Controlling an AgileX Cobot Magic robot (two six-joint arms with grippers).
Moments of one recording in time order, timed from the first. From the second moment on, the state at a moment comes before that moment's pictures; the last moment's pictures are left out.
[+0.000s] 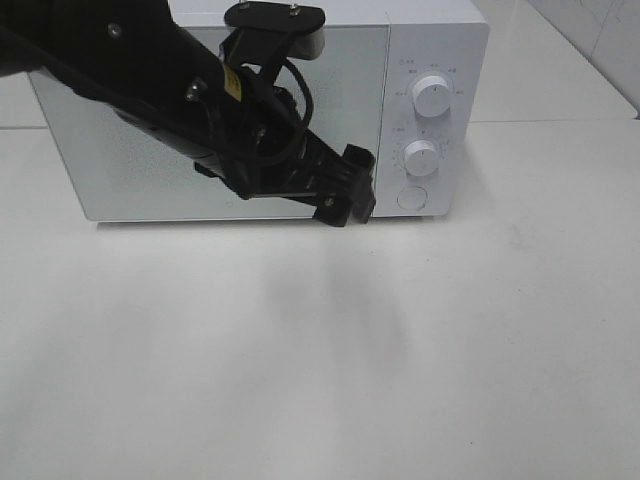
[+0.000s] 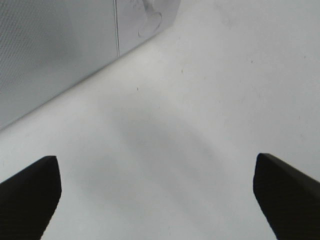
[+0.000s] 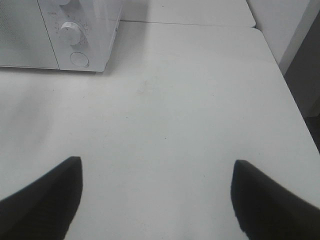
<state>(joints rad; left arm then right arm) -0.80 1.72 -1.20 -0.08 0.46 -0.07 0.03 0.00 -0.50 -0.05 1.01 0.03</state>
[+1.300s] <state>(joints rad) -0.18 1.13 -0.99 -0.08 1.15 -0.02 0.03 0.00 -0.50 -0.05 1.01 0.03</state>
